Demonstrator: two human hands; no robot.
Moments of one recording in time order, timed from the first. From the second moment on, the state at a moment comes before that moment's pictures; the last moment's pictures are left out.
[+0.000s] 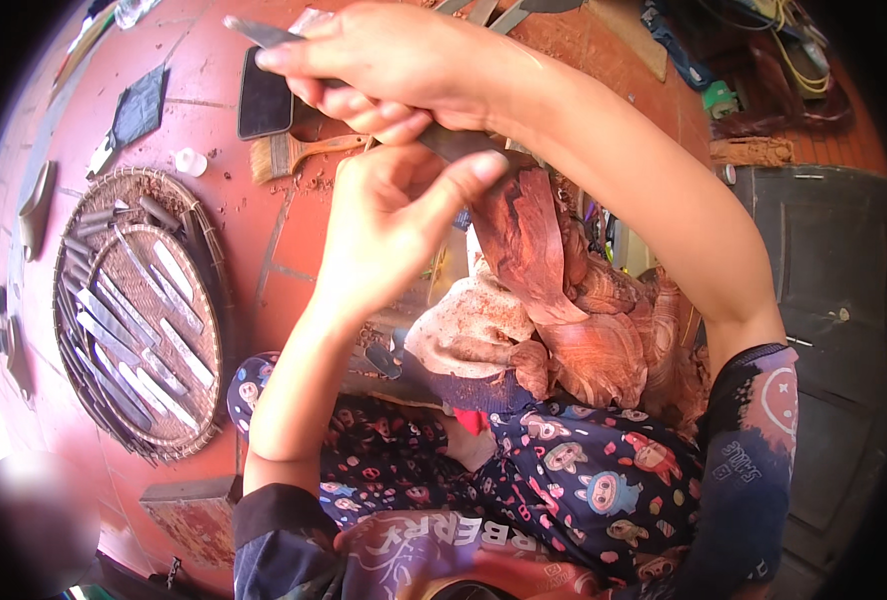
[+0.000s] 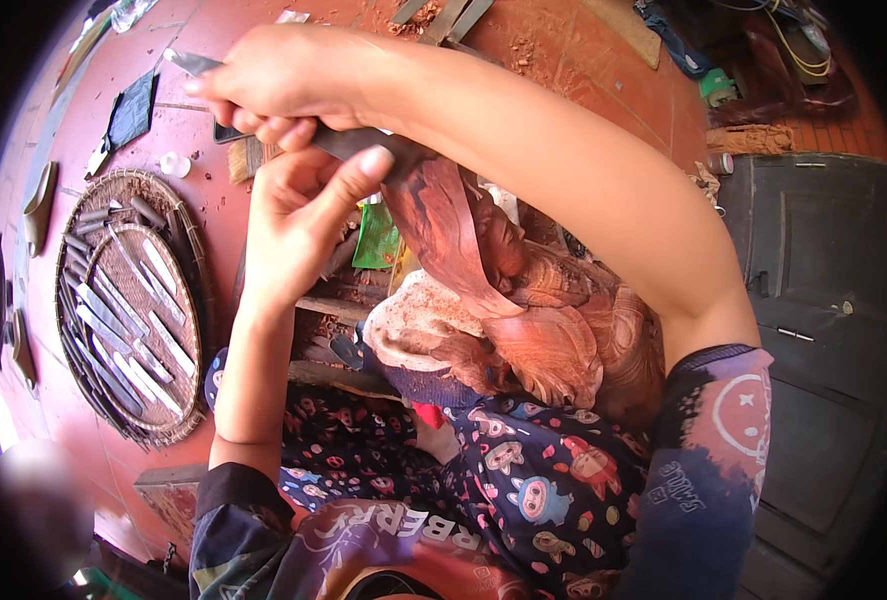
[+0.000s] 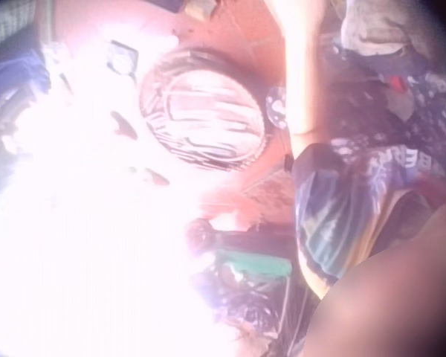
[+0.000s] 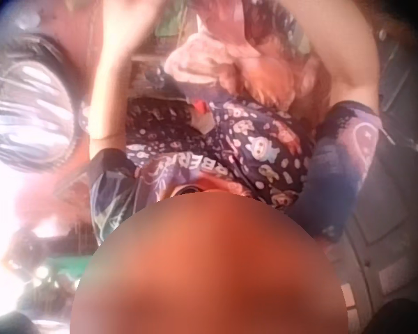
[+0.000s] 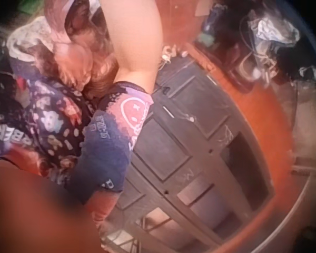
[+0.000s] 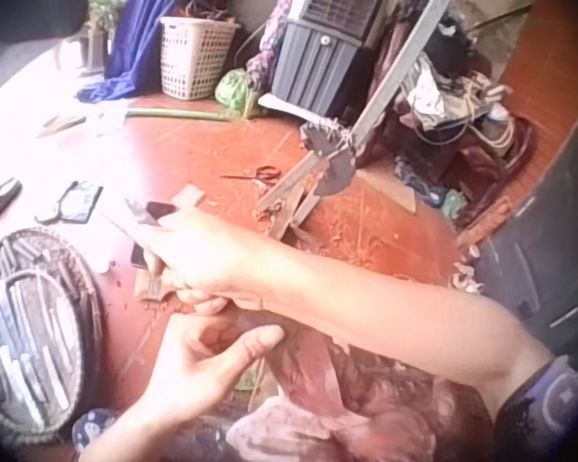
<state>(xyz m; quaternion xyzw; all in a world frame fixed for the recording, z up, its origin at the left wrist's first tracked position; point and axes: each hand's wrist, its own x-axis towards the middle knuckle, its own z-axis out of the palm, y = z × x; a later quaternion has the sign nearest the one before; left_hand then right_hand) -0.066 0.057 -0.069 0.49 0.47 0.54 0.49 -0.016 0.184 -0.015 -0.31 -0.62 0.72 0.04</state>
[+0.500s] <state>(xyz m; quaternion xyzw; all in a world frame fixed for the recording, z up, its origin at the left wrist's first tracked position) -0.067 0.071 -0.066 0.47 0.55 0.53 0.44 -0.006 0.188 0.001 -0.29 -0.54 0.77 0.15</state>
